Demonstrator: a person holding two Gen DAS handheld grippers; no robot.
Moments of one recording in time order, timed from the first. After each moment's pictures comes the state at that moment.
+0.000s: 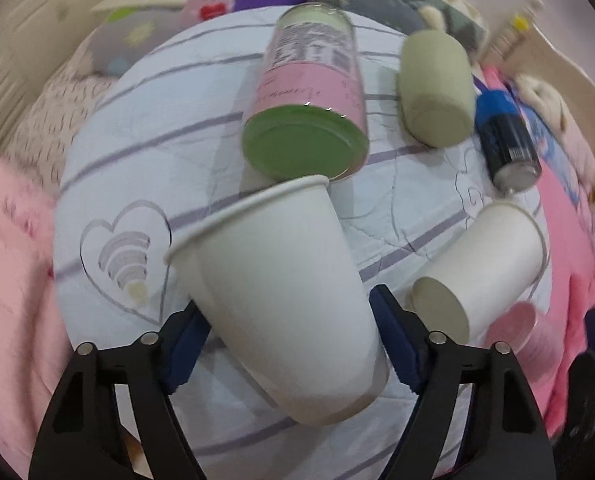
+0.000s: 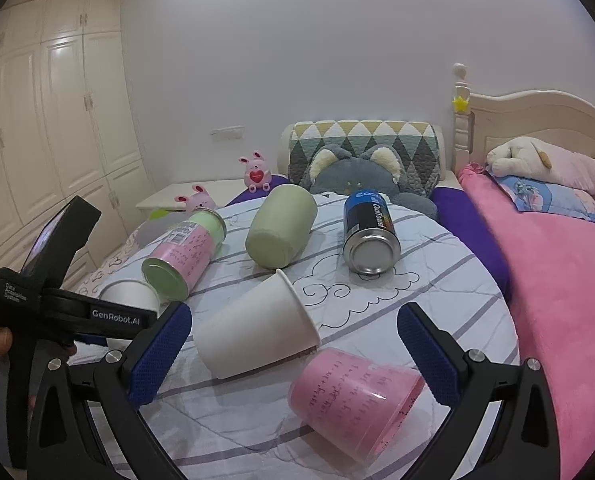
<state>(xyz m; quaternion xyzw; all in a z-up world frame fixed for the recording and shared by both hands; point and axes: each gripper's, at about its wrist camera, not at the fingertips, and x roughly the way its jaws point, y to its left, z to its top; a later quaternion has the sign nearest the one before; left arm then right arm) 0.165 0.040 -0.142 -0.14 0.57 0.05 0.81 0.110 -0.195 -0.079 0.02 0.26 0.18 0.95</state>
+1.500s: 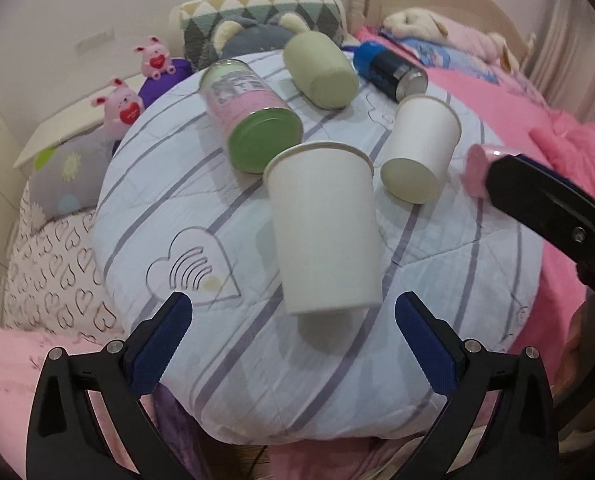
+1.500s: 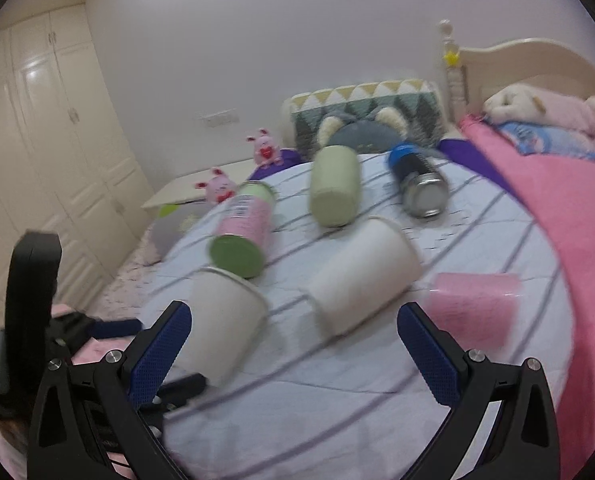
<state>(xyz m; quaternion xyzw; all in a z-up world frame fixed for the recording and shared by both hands) 0.085 0.067 -0.115 0.04 0.48 -0.12 0.87 0.072 -0.125 -0.076 0.09 0.32 0.18 0.93</state>
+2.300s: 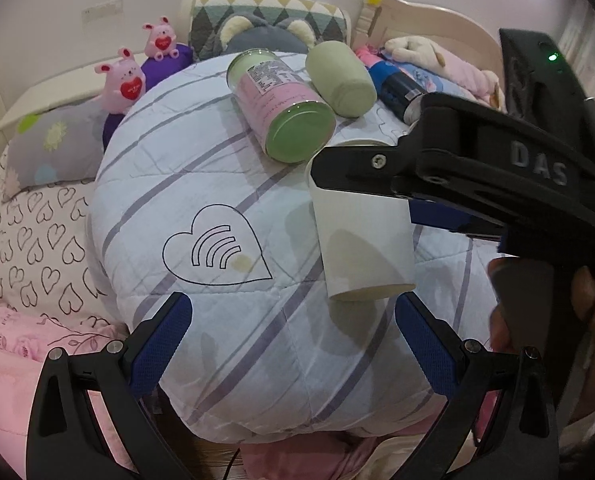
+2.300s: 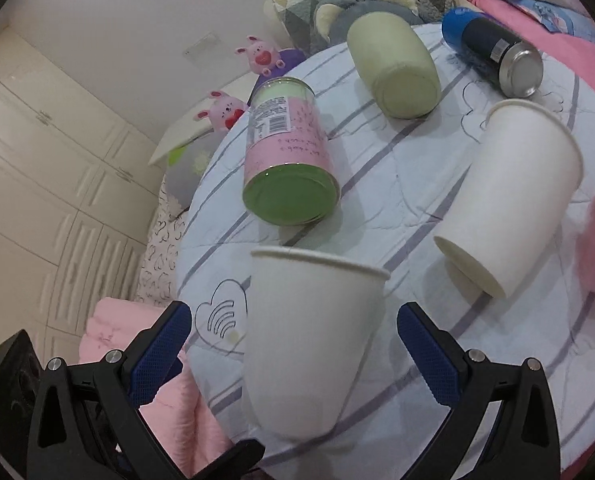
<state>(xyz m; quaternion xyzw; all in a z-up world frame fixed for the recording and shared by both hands) 0.091 0.110 -0.127 -0.04 0.48 -0.16 0.86 0.145 -0.057 -0.124 0.20 0.50 0.19 0.82</state>
